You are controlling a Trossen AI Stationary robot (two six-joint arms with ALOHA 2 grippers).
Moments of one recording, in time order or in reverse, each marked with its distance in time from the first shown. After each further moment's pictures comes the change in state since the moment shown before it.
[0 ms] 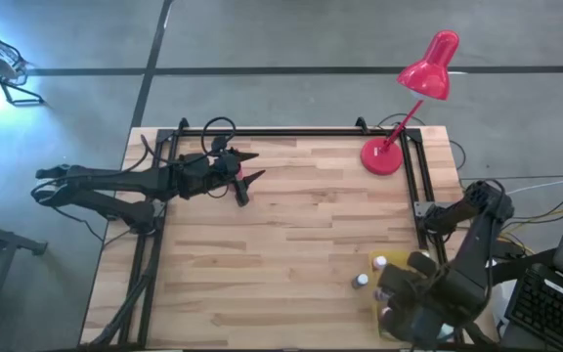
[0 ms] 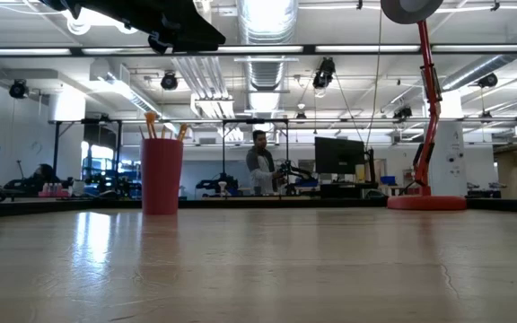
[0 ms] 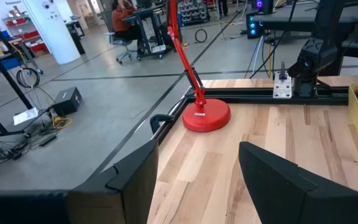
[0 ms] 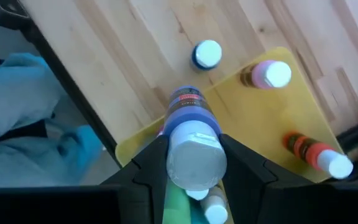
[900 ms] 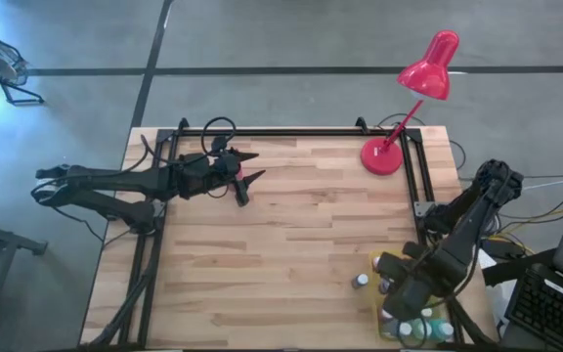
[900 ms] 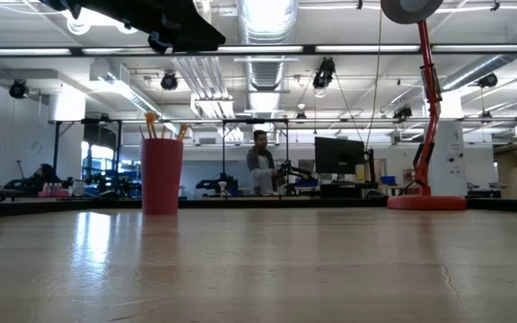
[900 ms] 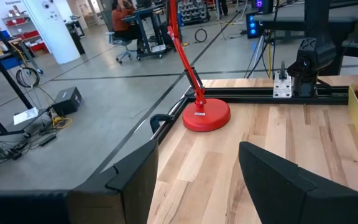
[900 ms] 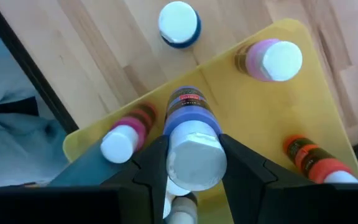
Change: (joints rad) left arm 0.000 0.000 0.000 -0.001 0.000 0.000; right arm -0.066 -0.241 -0.501 0.314 -0.141 -0.113
